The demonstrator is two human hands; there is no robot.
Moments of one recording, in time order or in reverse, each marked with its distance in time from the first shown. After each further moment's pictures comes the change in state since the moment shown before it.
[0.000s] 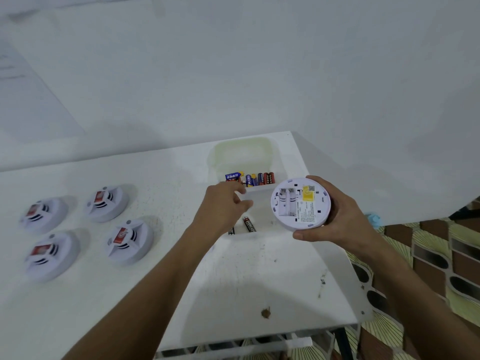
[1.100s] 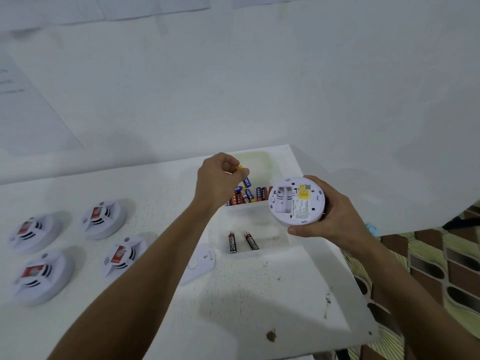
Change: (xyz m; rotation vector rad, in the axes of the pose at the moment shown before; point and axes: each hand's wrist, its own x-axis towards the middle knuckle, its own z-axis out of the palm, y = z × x) left_hand 0.056 0.017 -0.031 -0.422 0.238 0.035; right_hand 0.033 -0.007 0.003 -0.018 0.064 -0.044
